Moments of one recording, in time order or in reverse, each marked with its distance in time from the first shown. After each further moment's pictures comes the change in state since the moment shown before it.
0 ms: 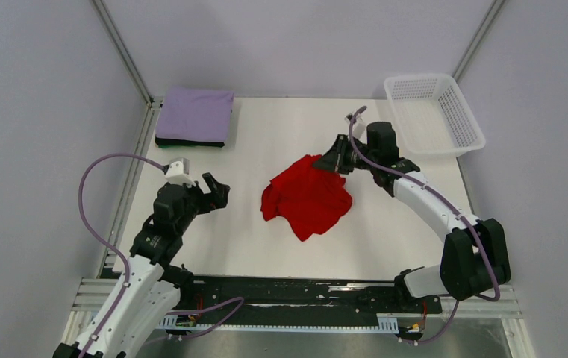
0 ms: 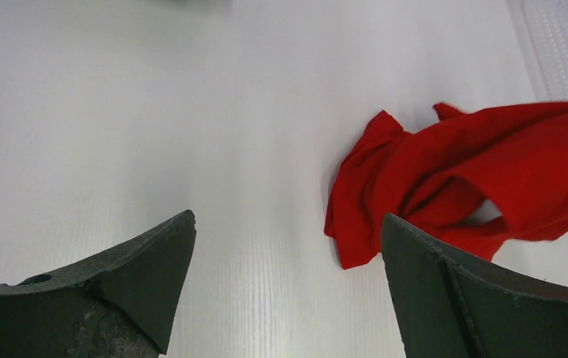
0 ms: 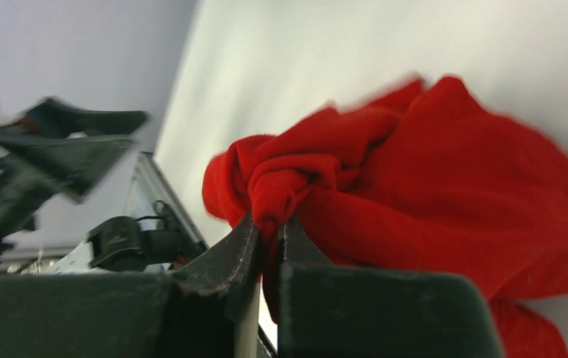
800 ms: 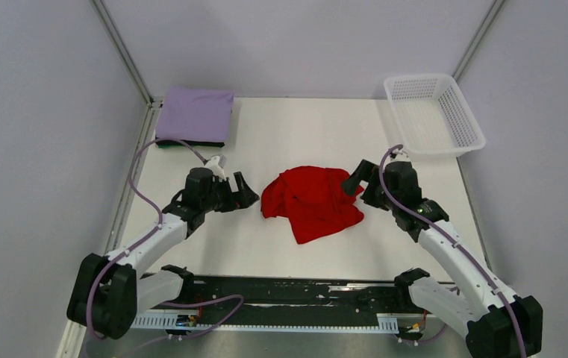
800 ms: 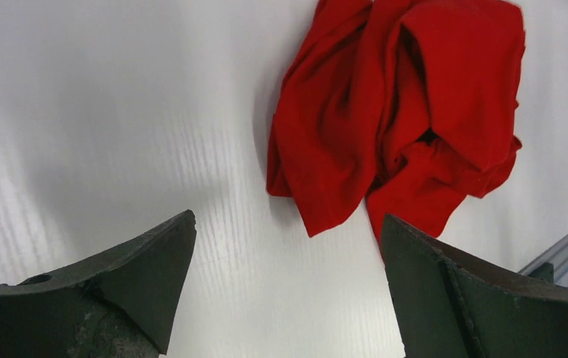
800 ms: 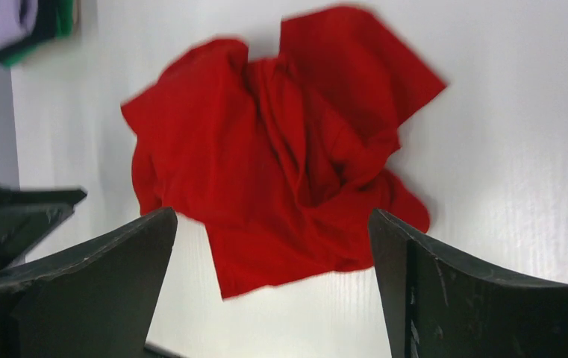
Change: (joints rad) left arm -0.016 0.471 -0.001 0.249 0.330 -0.062; right arm -0.004 -0.448 -0.254 -0.312 0.629 0.085
